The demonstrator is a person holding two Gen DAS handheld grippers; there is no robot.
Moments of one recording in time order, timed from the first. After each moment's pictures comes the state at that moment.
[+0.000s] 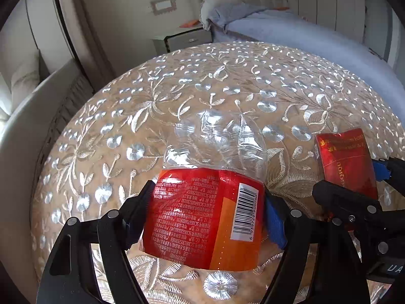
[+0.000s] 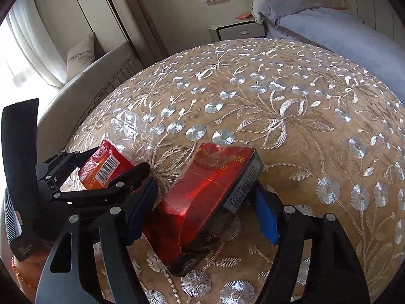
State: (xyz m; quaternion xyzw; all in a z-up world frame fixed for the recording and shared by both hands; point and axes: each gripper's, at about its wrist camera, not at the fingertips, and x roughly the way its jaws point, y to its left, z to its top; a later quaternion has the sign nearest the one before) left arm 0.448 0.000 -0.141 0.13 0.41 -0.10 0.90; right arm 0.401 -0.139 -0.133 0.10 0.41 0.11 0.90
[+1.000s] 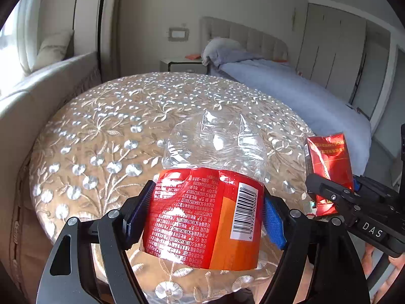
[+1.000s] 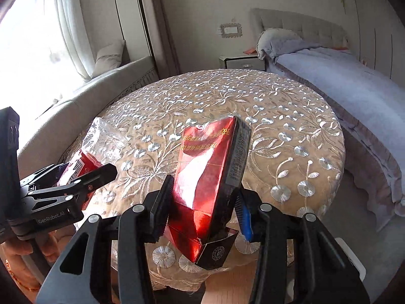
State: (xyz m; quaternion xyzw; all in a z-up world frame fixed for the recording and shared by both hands) left arm 0.163 -0.039 -0.105 -0.02 0.32 -0.12 0.94; right arm 0.158 -0.233 -0.109 0.05 0.31 0.13 0.94
